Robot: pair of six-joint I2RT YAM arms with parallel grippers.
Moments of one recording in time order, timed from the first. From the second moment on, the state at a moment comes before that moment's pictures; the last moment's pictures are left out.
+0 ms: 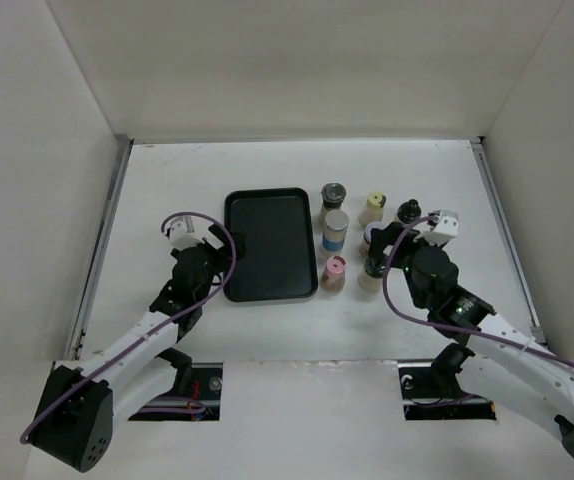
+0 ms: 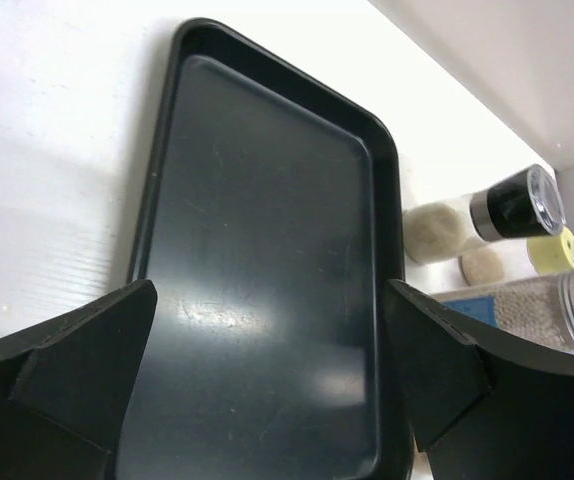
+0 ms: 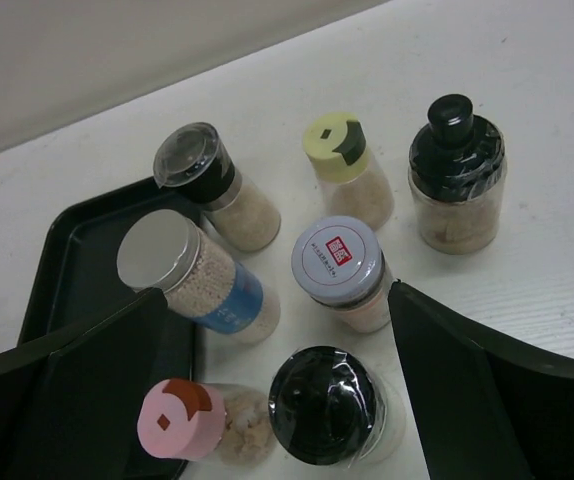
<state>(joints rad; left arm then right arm) -0.44 0.90 0.30 0.33 -0.30 -0.77 0.71 0.73 0.51 0.03 0.65 0.51</state>
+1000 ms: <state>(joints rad) -0.26 0.87 0.22 0.30 -0.29 -0.88 0.74 1.45 1.04 -0.10 0.52 0.31</state>
